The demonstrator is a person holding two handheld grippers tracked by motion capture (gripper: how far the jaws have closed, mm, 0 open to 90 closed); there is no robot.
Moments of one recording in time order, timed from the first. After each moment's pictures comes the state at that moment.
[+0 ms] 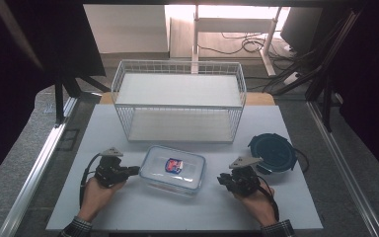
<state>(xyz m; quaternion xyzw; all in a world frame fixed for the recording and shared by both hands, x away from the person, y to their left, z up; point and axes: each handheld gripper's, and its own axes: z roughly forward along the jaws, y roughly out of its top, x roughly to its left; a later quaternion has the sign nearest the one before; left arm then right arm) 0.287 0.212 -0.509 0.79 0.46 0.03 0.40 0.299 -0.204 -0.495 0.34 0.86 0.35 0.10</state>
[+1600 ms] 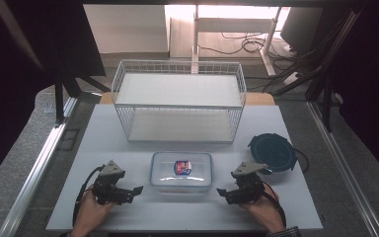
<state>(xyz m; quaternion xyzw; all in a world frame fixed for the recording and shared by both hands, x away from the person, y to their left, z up) 0.248 0.210 -0.517 0.80 0.45 0.10 0.38 0.287 -0.216 -0.498 0.32 0.87 0.35 0.11</state>
